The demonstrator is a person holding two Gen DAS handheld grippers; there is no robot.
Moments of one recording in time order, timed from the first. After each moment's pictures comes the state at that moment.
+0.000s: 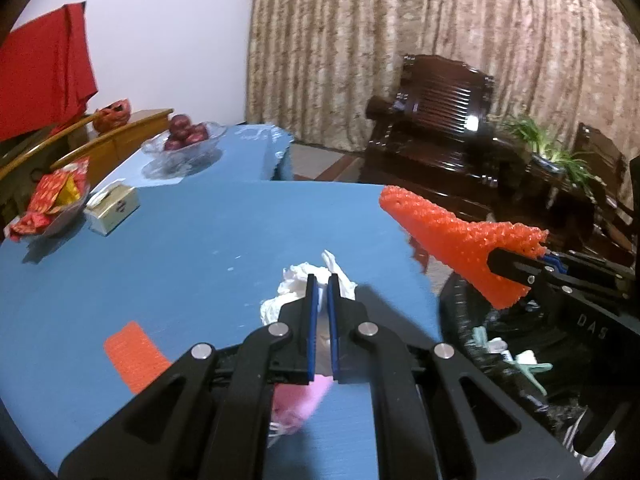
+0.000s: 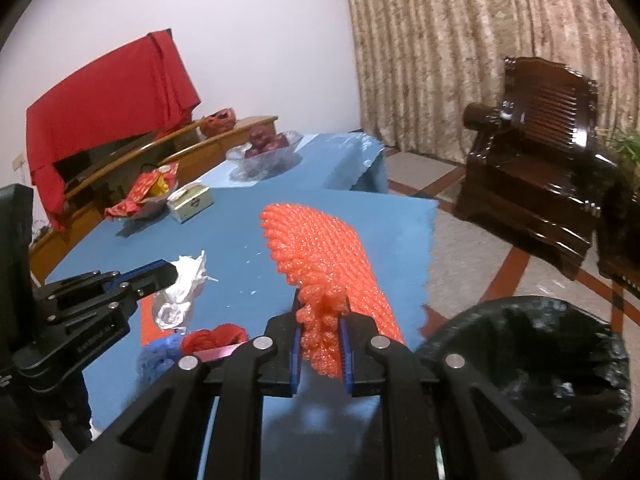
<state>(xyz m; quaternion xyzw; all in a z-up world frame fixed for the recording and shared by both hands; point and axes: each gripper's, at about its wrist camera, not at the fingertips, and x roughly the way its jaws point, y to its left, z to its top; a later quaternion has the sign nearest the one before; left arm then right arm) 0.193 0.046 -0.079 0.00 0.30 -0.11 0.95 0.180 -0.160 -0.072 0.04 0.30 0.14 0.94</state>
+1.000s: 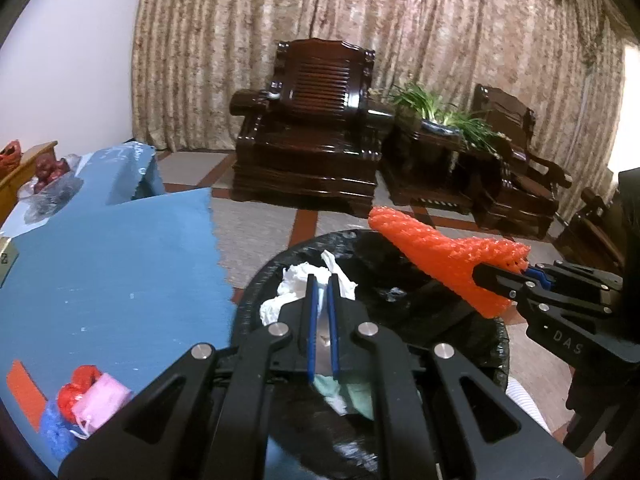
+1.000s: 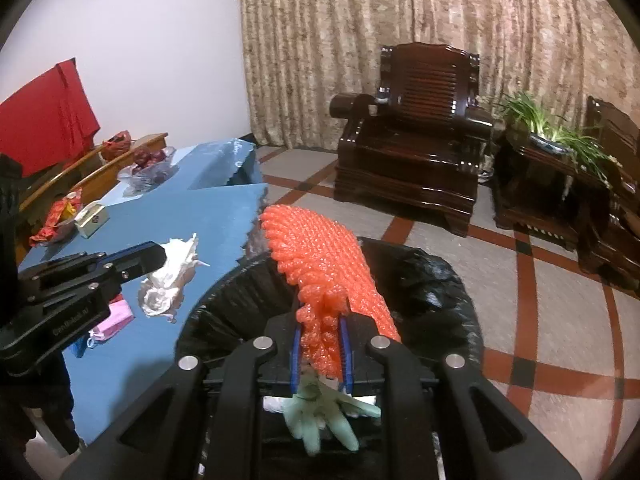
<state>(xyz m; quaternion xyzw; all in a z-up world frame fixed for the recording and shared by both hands) 0.165 -0.149 -0.087 0.04 0.31 -0.30 0.90 0.085 -0.330 -0.084 0.07 0.32 -0.04 0.95</state>
